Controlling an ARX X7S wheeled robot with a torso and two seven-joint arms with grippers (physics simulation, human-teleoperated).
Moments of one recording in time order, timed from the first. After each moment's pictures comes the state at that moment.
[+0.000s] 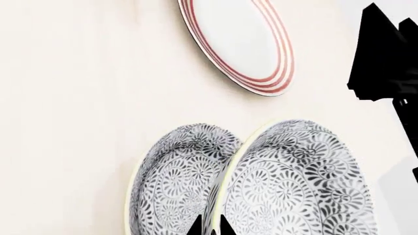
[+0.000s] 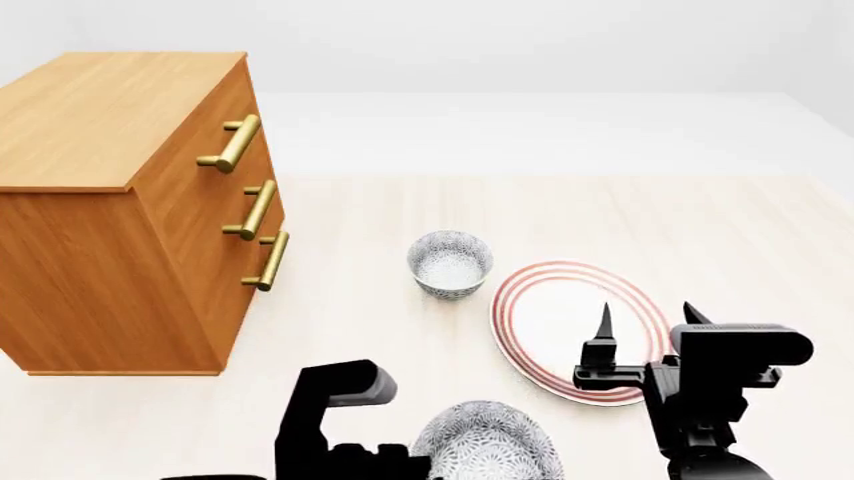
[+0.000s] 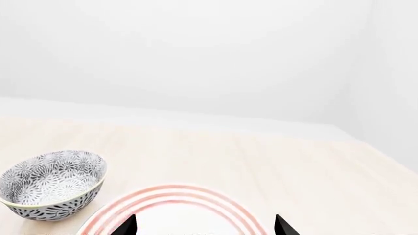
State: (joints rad) left arm -0.30 -0.26 0.09 0.35 -1.79 -1.28 -0.91; right arm 0.12 0.35 -0.02 -0.27 0.24 0.40 0.16
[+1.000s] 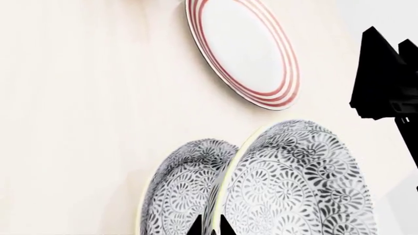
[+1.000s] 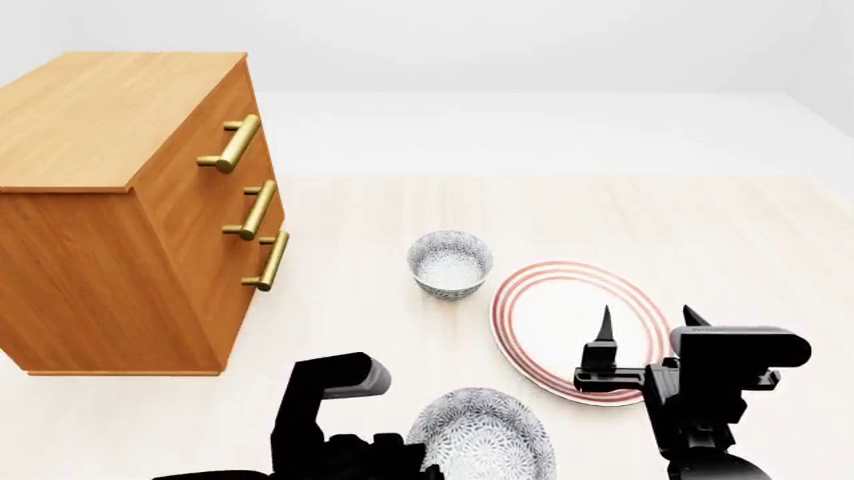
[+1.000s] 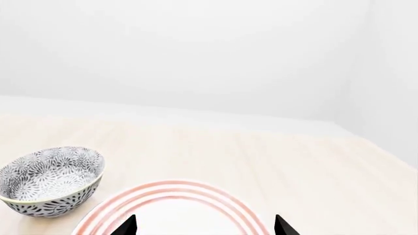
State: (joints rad) left arm -0.30 -0.28 0.11 0.37 -1.73 -1.22 -0.86; right arm 0.12 0.35 -0.02 -0.25 0.25 0.38 0.17
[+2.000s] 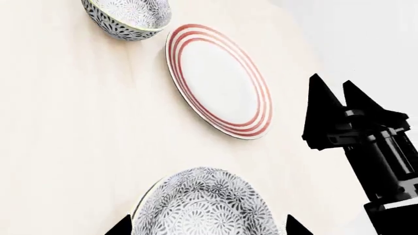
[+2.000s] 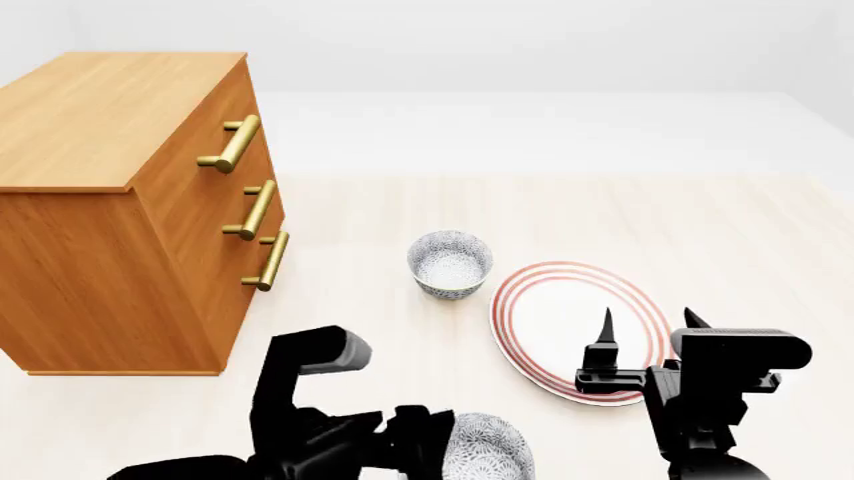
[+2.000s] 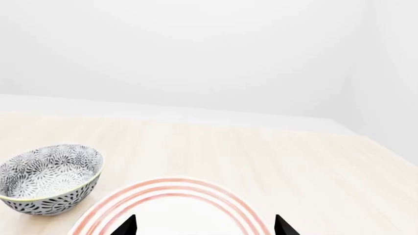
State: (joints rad) left arm -0.33 -0.32 0.09 0.45 -1.80 -1.15 -0.86; right arm 0.12 0.36 -0.03 -0.24 0.27 0.37 0.18
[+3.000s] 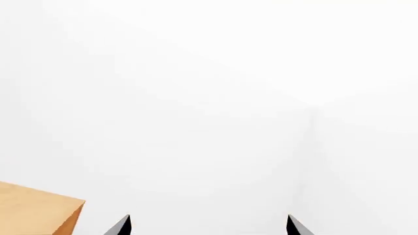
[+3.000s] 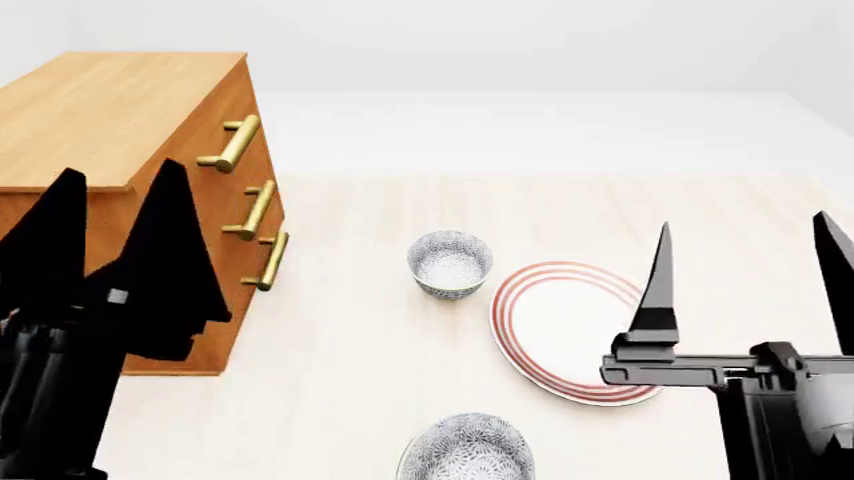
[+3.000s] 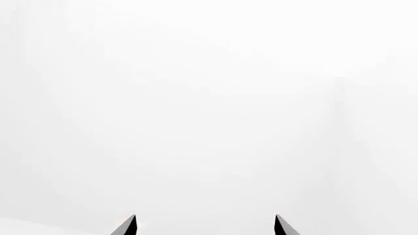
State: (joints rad) left arm -0.17 -0.25 -0.34 0.92 -0.91 -0.53 -0.11; right arm 0.12 0.91 -0.32 -0.97 0.41 0.35 0.86
